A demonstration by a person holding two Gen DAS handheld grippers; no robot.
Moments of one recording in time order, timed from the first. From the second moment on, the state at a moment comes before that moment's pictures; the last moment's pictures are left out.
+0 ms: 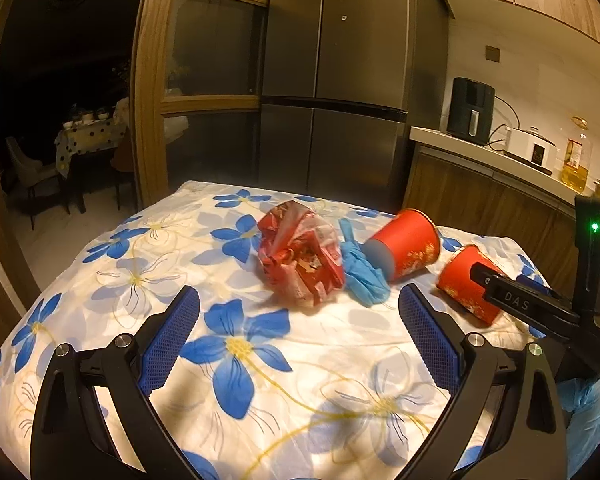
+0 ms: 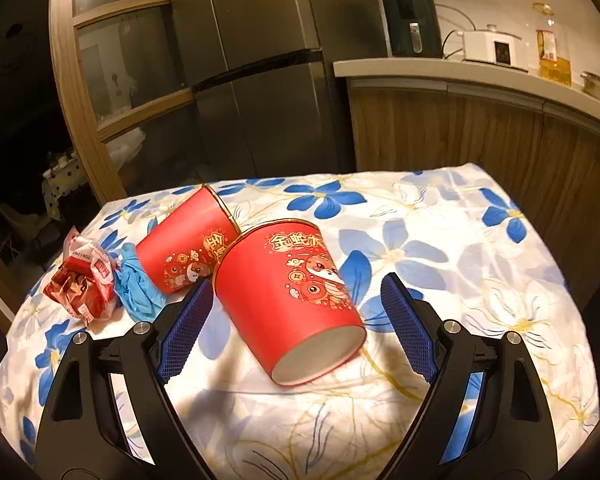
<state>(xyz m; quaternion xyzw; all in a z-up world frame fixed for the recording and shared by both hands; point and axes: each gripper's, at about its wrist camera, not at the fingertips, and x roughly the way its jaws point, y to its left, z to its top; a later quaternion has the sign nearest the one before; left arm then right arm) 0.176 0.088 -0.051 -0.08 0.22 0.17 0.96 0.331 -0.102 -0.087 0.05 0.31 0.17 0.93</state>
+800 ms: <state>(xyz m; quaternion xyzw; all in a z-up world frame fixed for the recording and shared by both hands) 0.209 0.118 -0.056 -0.10 0.23 0.19 0.95 0.323 -0.099 -0.091 0.04 0.32 0.19 0.93</state>
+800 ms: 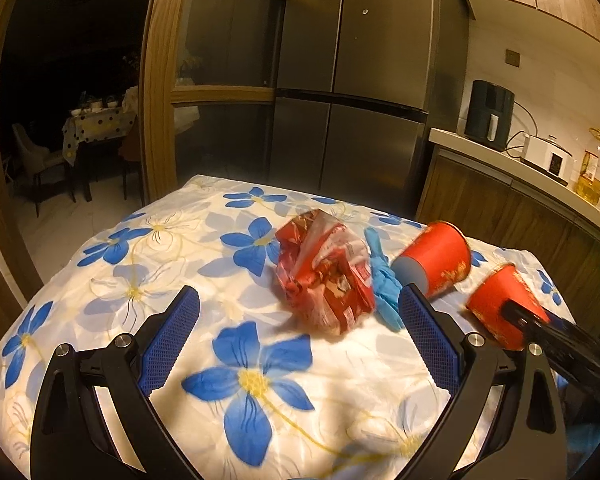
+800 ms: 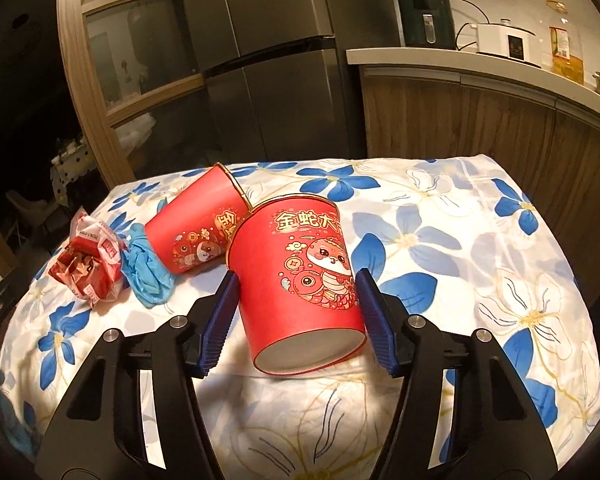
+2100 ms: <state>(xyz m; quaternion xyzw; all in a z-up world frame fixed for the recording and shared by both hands) 0.193 0.098 -0.024 -0.14 0.23 0.13 0.95 0.237 -0.149 -0.049 0.09 0.26 0.18 0.94</state>
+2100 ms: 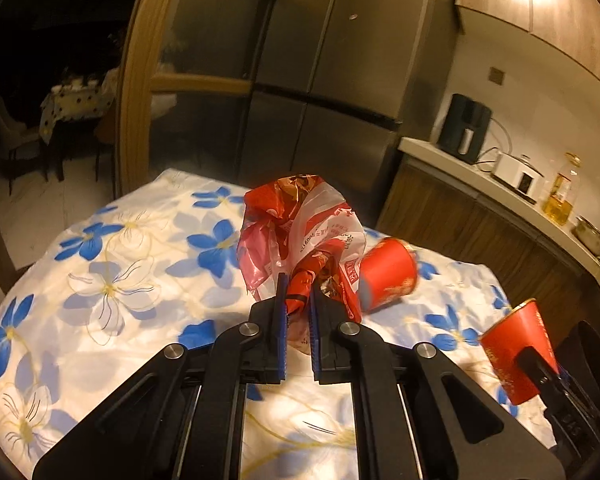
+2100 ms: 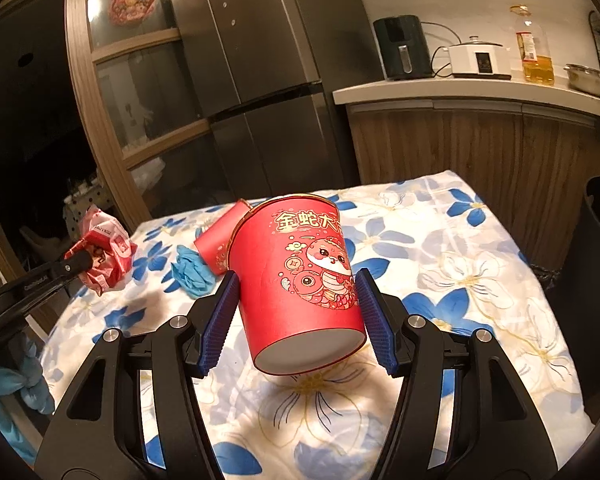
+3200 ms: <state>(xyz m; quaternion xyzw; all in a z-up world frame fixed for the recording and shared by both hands) 0.216 -0.160 0.016 -0.03 0.21 -0.11 0.97 0.169 -0.347 -0.003 0.16 0.16 0.02 0.97</state>
